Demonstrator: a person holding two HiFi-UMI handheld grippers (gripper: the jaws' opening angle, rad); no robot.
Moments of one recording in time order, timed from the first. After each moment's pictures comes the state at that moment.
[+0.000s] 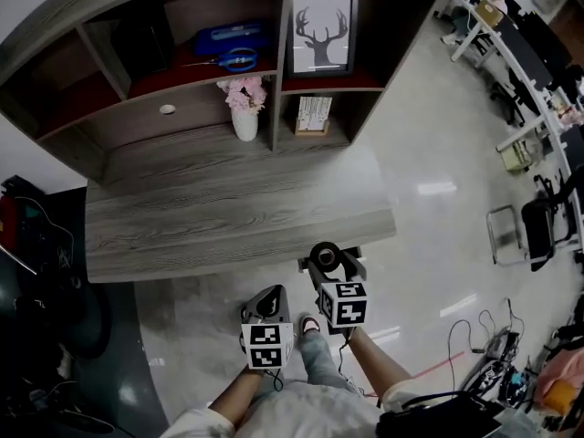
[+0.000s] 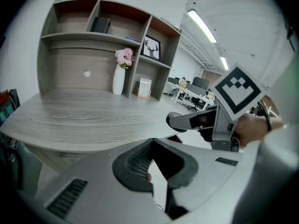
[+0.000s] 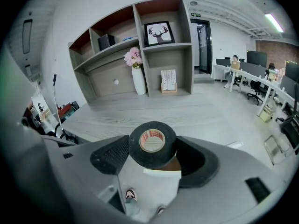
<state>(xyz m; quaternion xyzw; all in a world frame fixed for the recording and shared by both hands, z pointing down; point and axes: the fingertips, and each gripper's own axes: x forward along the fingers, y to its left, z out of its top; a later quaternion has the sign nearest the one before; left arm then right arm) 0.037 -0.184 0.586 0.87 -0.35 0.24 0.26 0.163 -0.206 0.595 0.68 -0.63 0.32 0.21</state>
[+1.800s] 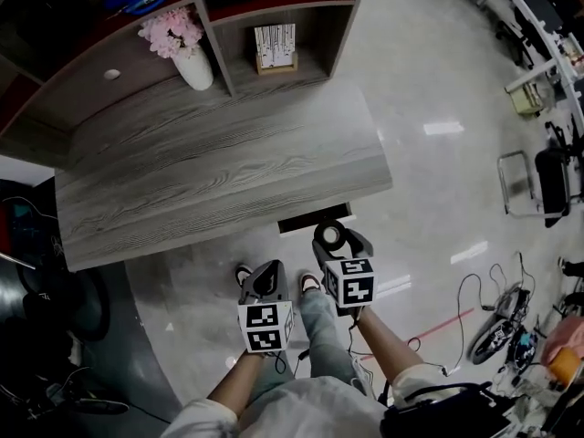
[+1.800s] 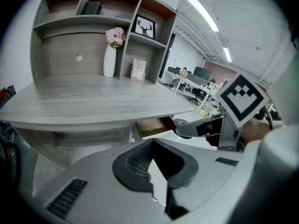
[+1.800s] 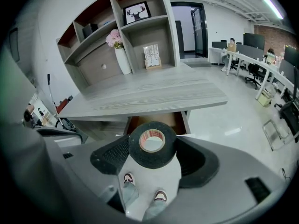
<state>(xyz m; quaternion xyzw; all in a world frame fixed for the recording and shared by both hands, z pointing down) 0.097 -0.147 0.656 0.85 -0.34 0.29 0.28 0.227 -0.142 0.686 0.65 -0.60 0.39 0.24</state>
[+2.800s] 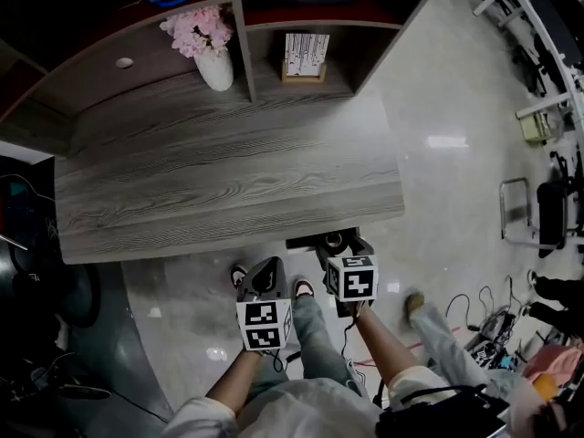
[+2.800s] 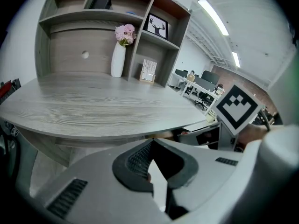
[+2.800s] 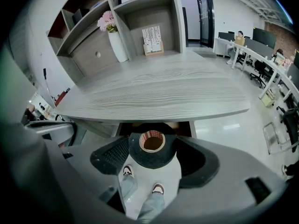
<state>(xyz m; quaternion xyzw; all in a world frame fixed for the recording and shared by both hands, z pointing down) 0.098 -0.196 0.661 0.83 -0.37 0.27 0.30 0.233 -0.178 0.714 0.62 -0.58 0.45 0.29</state>
